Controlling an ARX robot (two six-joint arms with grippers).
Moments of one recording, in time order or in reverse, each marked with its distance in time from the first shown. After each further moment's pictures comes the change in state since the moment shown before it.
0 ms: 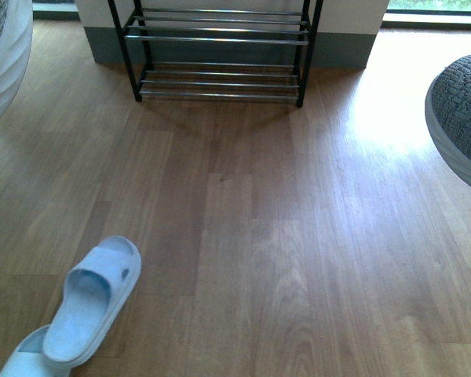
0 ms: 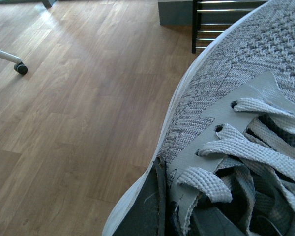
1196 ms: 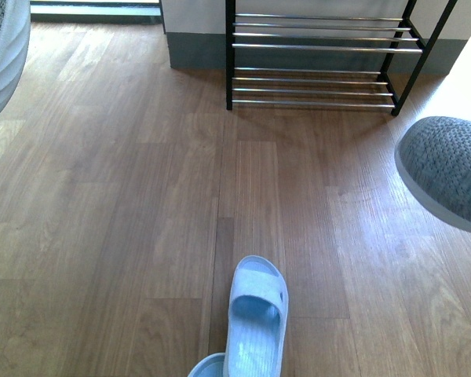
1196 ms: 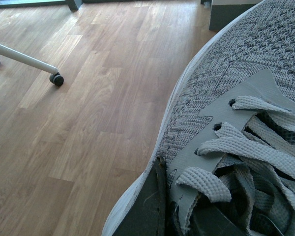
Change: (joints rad) left arm 0.000 0.003 0.001 0.000 0.000 0.000; right arm -0.024 0.319 0.015 0.135 0.014 -0.024
